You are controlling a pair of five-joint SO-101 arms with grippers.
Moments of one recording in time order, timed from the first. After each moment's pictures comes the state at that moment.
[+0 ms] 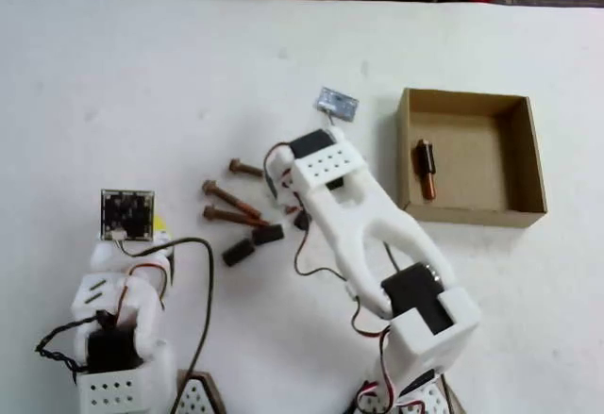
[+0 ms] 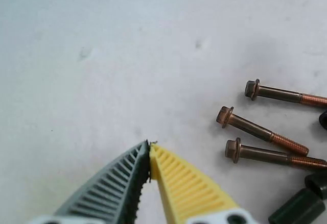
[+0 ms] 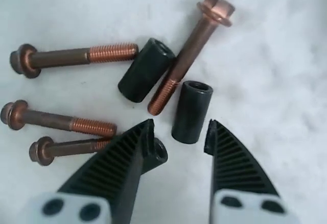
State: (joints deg) left arm -12.9 -104.0 93.6 53.5 -6.0; right arm -30.0 10.7 12.1 66.1 -46.7
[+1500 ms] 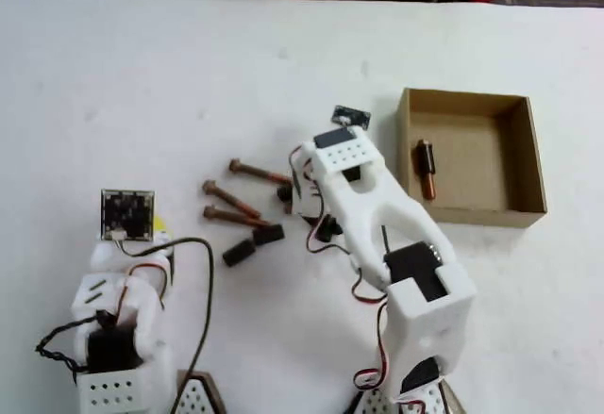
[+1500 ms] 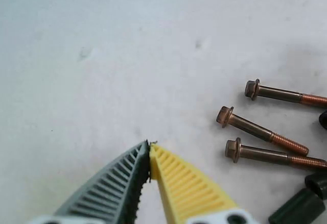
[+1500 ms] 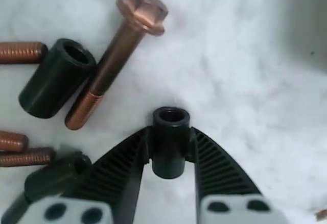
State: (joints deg) left arm -12.9 -104.0 93.6 53.5 -6.0; right arm -22.9 18.4 11.5 72.4 -27.0
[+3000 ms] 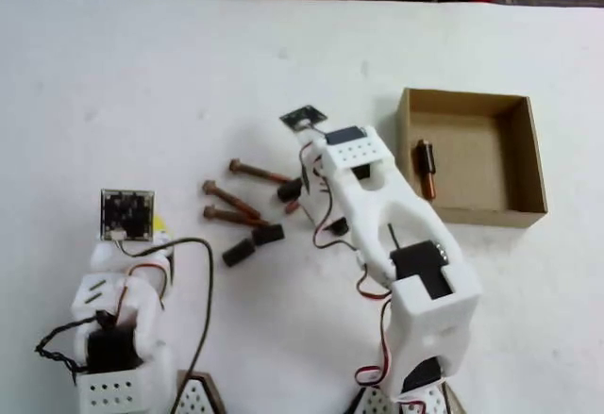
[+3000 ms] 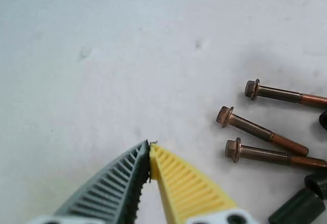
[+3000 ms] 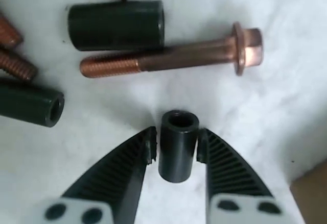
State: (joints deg) left arm -12.9 -104.0 93.6 53.5 -6.0; right arm -20.7 18.9 11.8 69.4 16.1
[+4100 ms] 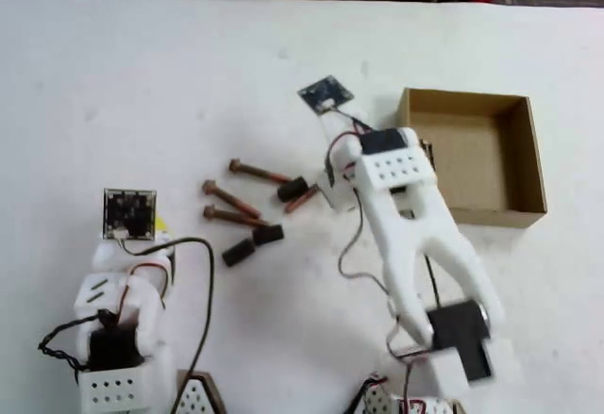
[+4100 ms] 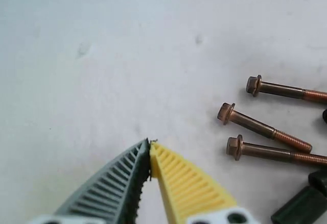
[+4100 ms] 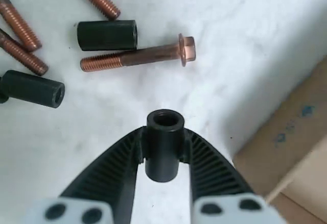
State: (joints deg) left arm -12.9 -104.0 95.3 51.8 -6.0; right arm -17.1 -5.8 21.6 66.8 20.9
